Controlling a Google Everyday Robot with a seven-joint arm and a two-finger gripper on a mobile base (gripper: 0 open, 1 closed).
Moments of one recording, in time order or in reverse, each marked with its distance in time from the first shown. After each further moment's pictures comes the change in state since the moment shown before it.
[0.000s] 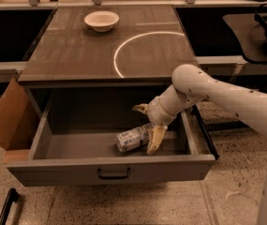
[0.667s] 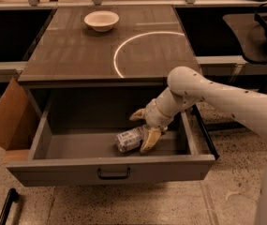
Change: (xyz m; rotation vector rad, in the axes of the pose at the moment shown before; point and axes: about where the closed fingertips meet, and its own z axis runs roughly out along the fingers) arm -0.001 0.004 0.010 -0.014 0.028 0.005
